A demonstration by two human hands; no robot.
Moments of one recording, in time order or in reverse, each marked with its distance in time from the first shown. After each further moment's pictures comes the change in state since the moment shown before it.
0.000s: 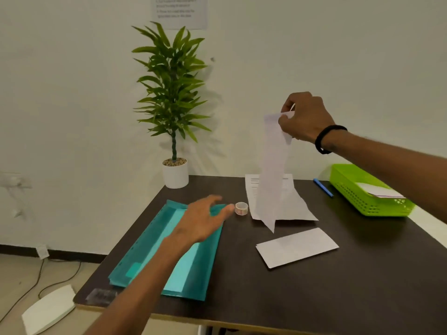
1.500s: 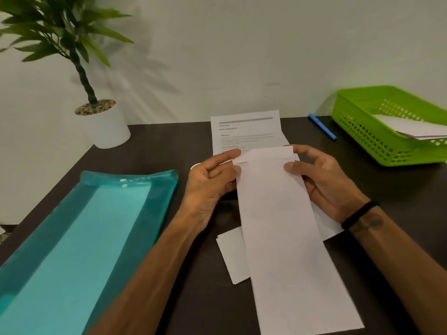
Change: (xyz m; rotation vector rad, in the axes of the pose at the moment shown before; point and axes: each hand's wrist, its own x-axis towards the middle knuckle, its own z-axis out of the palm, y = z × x) left_hand 0.109 0.036 0.162 -1.231 -0.100 -0.157; right_hand -0.119 0.241 0.142 1.206 -0.356 0.693
